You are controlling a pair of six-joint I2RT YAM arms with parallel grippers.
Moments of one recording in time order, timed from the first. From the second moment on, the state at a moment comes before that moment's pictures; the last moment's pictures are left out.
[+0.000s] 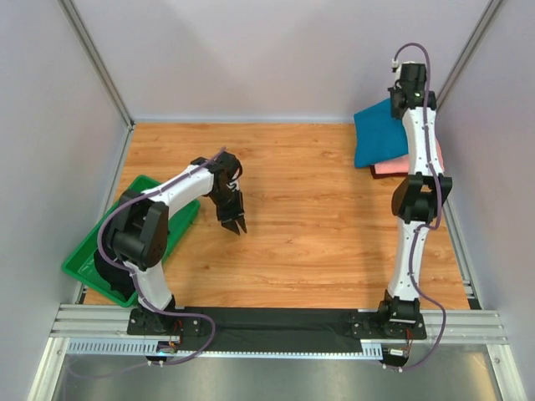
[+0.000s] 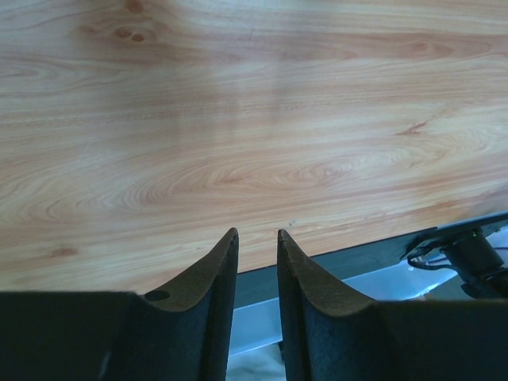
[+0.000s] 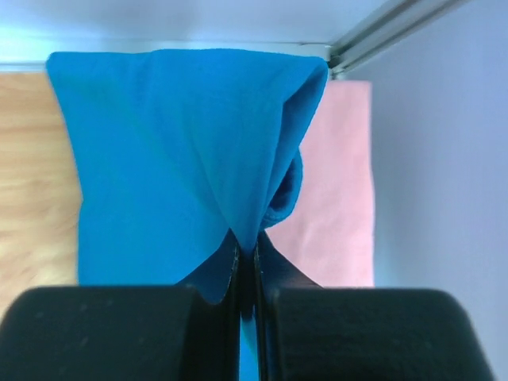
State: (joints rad) left arm -0.45 1.79 1.29 -0.94 0.32 -0.63; right arm -0.07 2.41 2.61 -0.90 0.24 -0.20
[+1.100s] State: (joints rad) left arm -0.48 1.80 1.56 -1.09 0.32 -0.60; right arm -0.31 2.16 2.13 -0.70 0.07 0.48
